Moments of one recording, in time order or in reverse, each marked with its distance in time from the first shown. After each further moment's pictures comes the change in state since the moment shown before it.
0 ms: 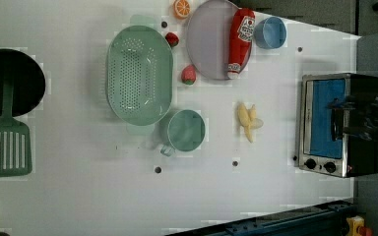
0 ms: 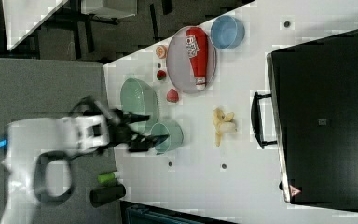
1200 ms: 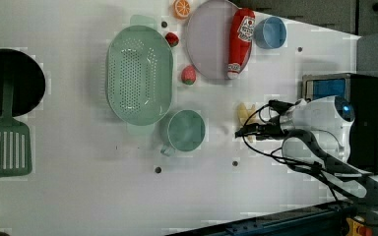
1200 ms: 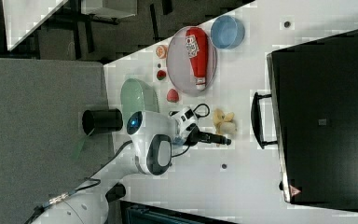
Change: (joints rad) arm 0.028 0.476 0.022 -0.199 0.016 0.449 -0.487
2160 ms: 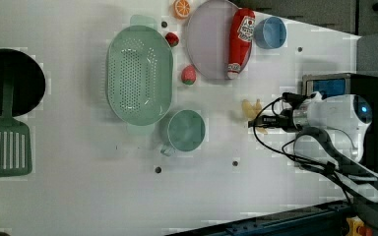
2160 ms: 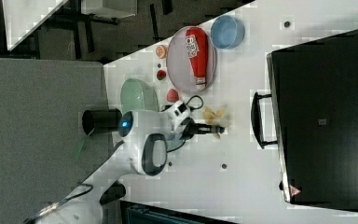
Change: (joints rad) arm -0.028 -0.096 0.003 0.002 -0.022 0.030 -0.044
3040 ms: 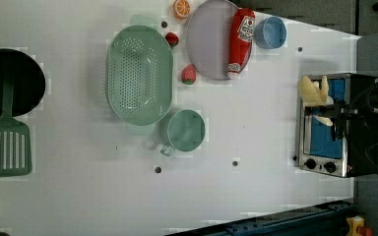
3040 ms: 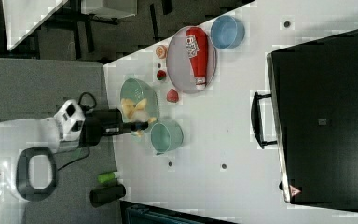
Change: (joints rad) arm 0.034 -0.430 0.088 0.256 0.019 -0.567 0.077
